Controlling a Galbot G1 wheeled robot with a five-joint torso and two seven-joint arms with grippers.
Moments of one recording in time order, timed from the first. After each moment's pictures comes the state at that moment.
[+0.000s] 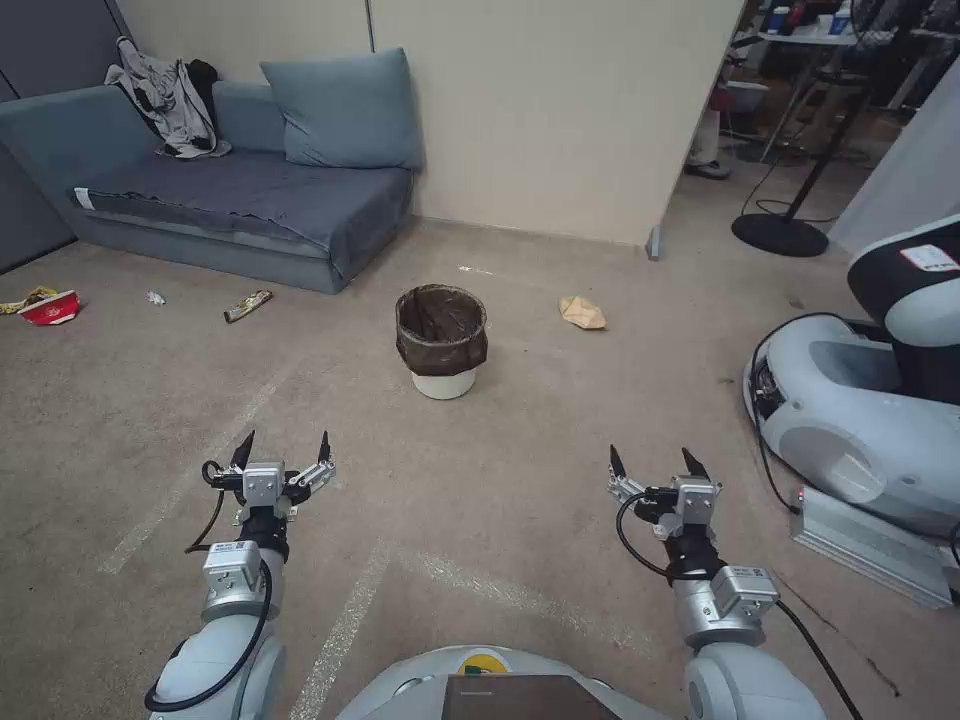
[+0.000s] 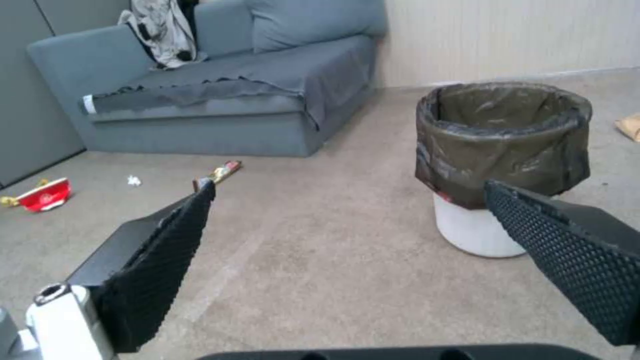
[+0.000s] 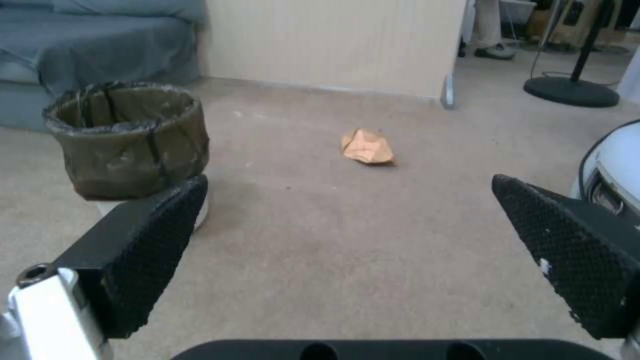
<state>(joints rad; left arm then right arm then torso) 1.77 -1.40 -0.62 -2.29 -0.05 0.11 -0.18 -1.83 1.61 0.66 2.31 0.03 -0.06 -0.06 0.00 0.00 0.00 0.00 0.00</state>
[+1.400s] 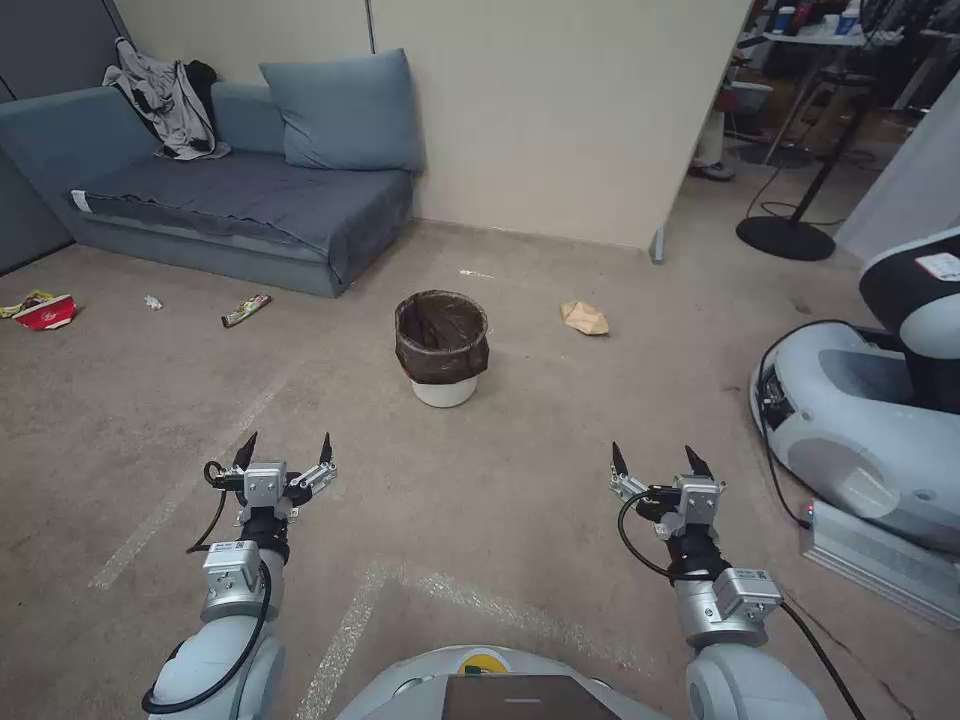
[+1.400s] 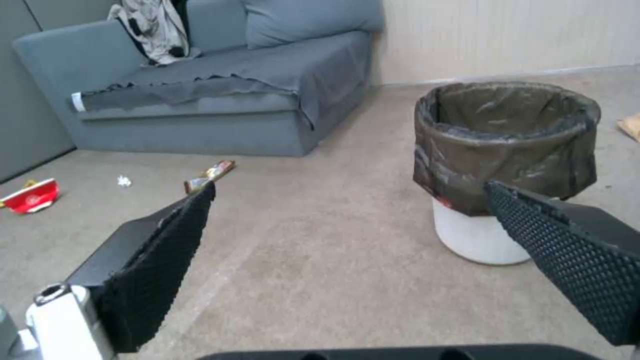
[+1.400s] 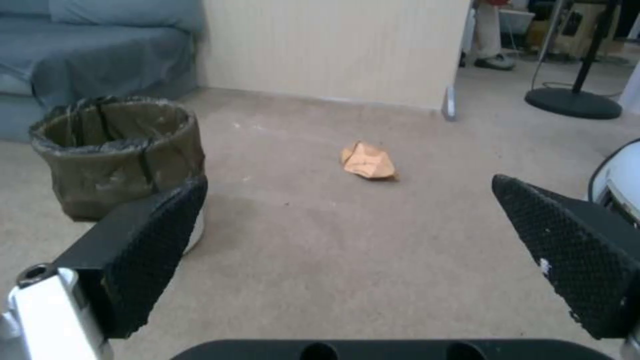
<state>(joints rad) 1.78 -1.40 -0.62 -2.29 -0.06 0.12 -0.16 -1.83 1.61 0.66 2.31 0.03 -0.04 -0.05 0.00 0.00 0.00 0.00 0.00</state>
